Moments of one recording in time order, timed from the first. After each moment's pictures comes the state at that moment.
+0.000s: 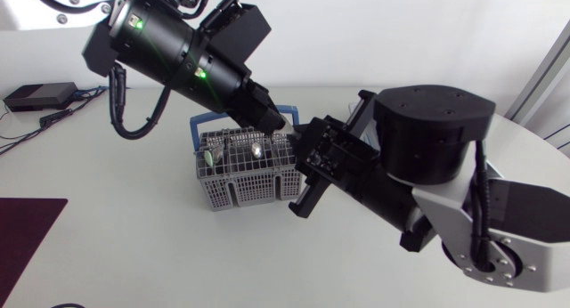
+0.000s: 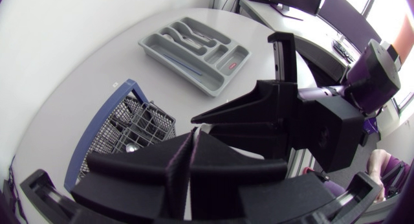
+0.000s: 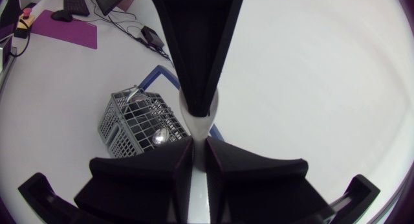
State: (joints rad) left arm -0.64 1.56 1.52 -0.84 0.31 0.21; right arm 0.87 1.27 0.67 0.37 0.28 -0.68
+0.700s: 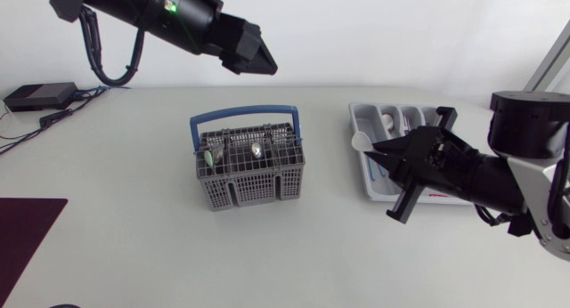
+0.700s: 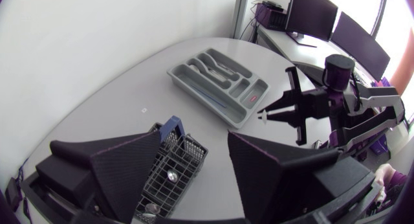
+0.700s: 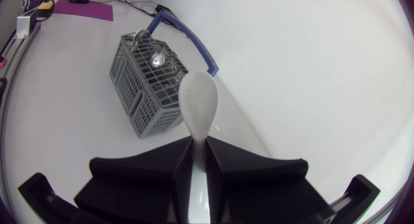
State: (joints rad) left arm -0.52 1.58 1.67 -0.83 0.33 0.21; right arm 0.26 1.06 0.54 0.07 -0.33 -0.83
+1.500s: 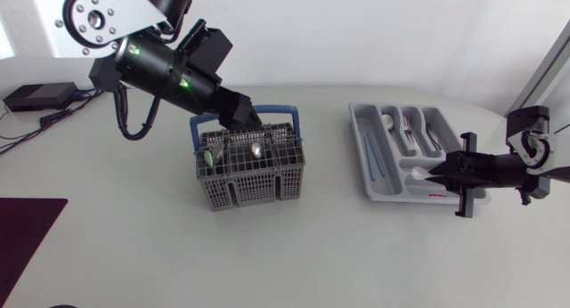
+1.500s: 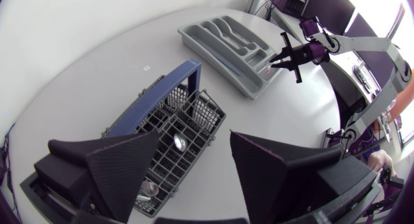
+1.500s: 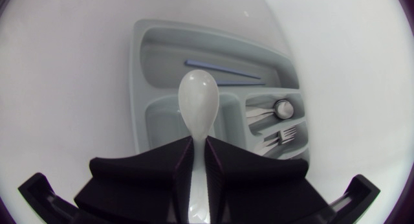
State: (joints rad) left arm -0.44 1.60 1.42 -0.71 0.35 0.20; right arm -0.34 1.72 0.85 -0.17 -0.49 -1.64
